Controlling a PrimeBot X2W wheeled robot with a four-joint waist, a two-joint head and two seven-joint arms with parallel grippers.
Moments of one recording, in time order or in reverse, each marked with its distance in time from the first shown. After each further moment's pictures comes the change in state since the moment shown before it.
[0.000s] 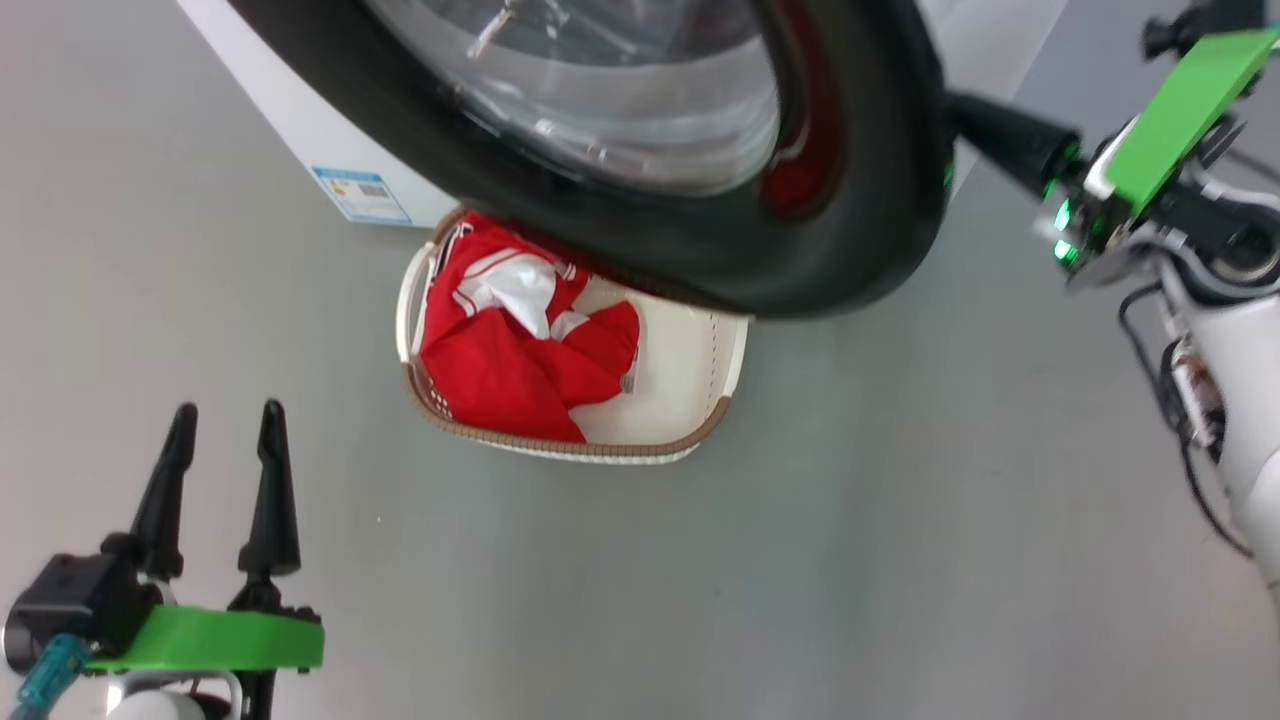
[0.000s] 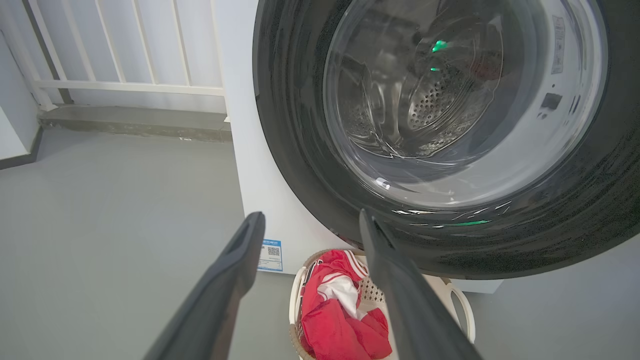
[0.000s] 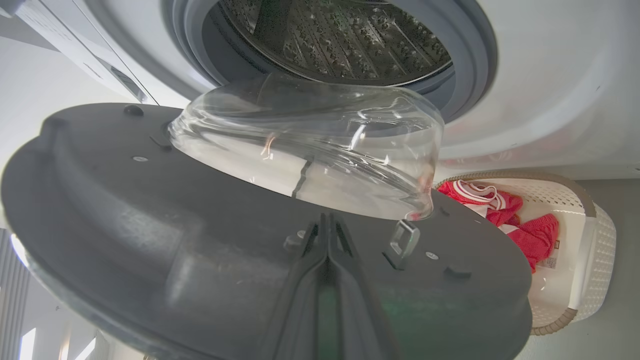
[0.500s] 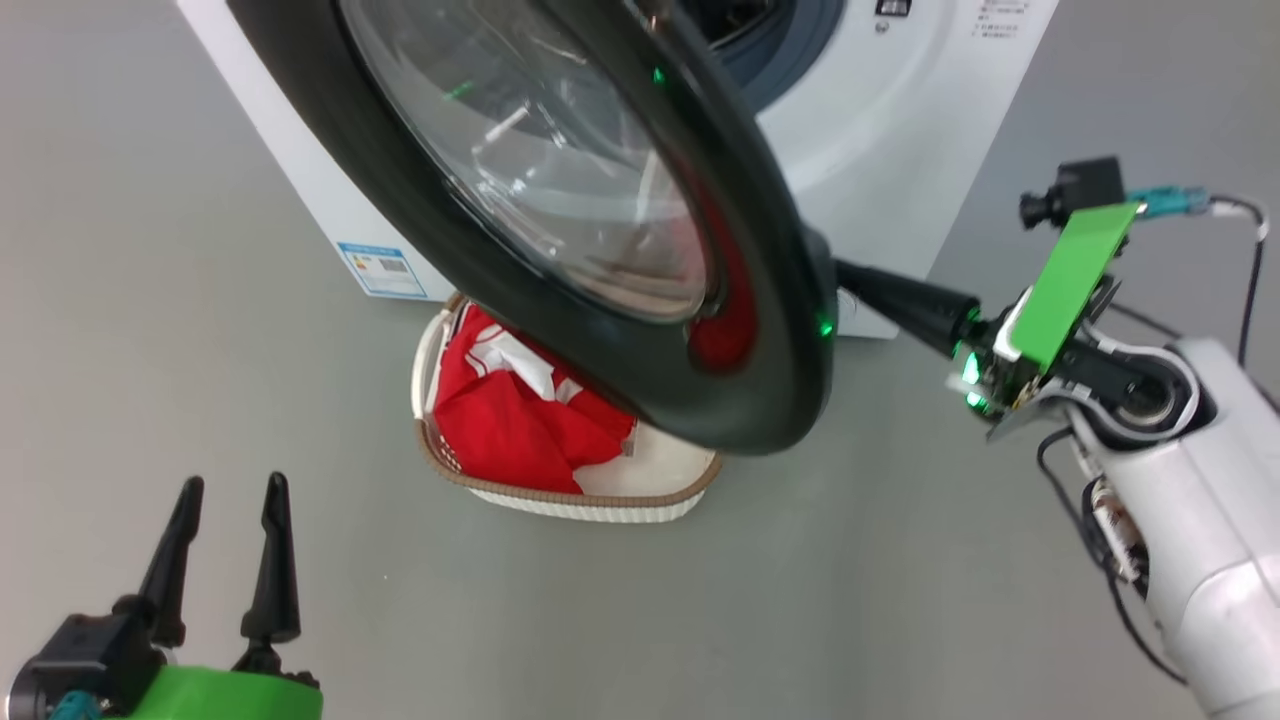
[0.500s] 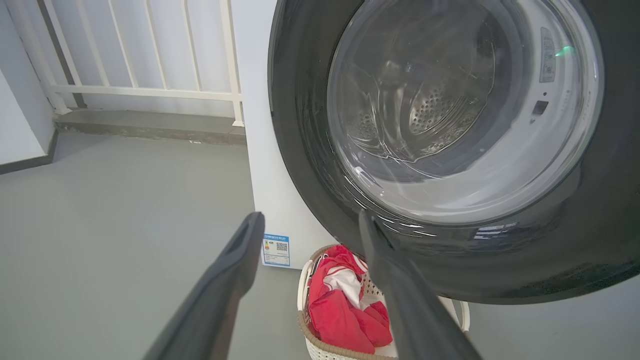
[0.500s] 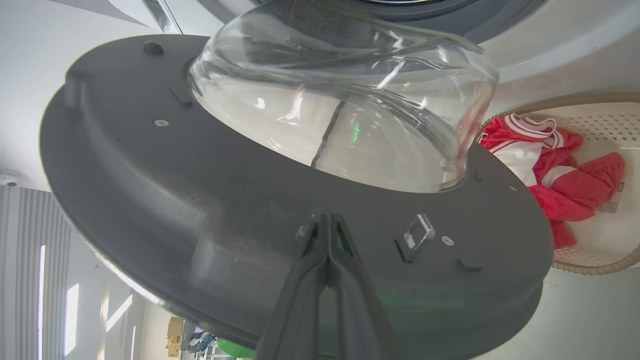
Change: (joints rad) left arm 0.097 0.009 0.009 0.011 0.009 0.000 0.000; right arm 0.234 0.057 0.025 -0.143 0.037 0.000 0.033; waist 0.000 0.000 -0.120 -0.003
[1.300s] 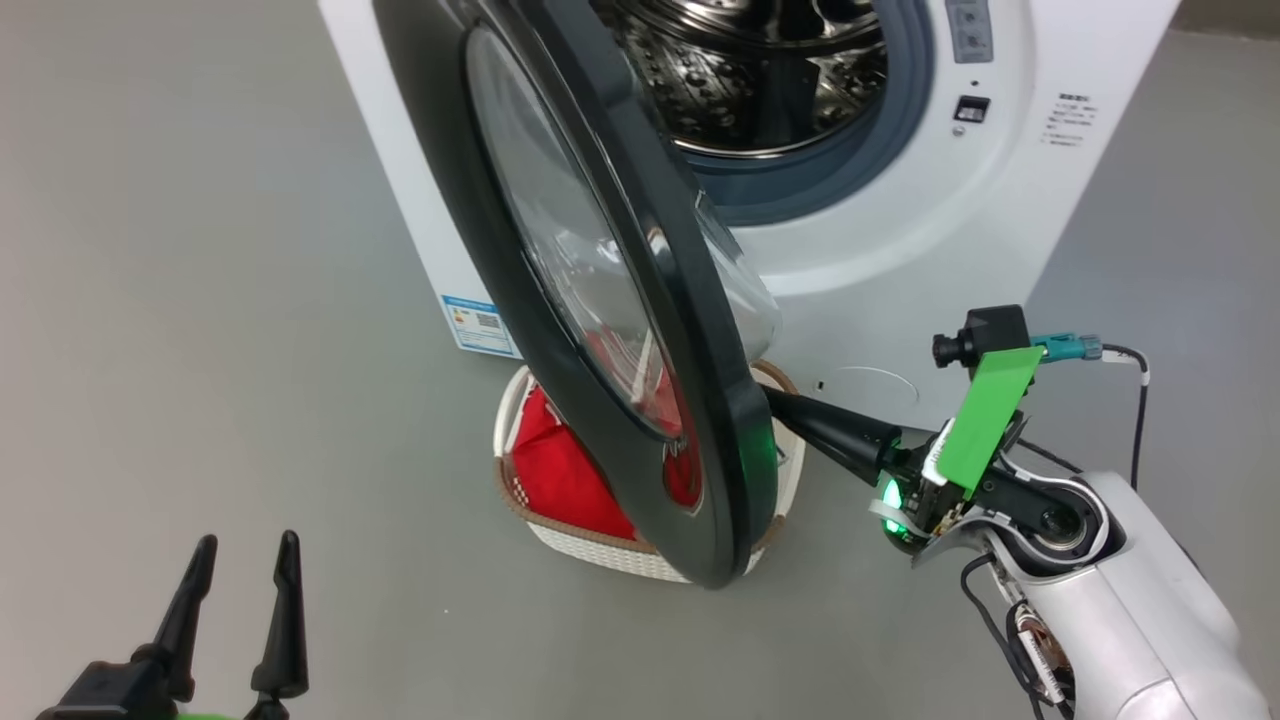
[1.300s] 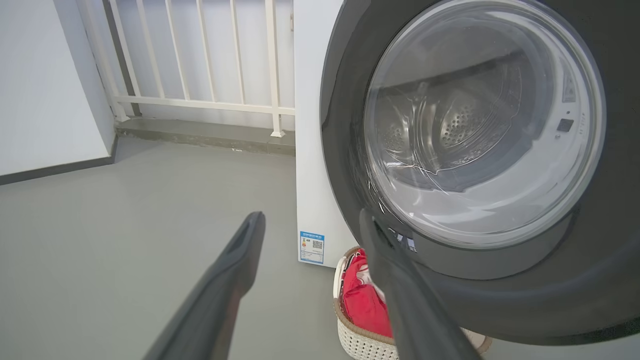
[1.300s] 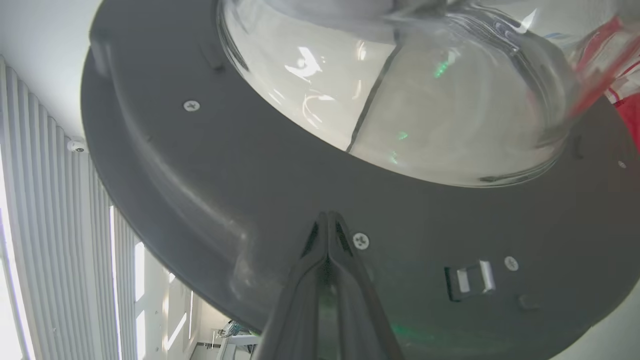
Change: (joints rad) left arm 0.080 0.000 -0.002 0.010 0.020 0.000 0.000; right arm 0.213 0.121 -0.022 -0.078 0.013 0.000 -0.007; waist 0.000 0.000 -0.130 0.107
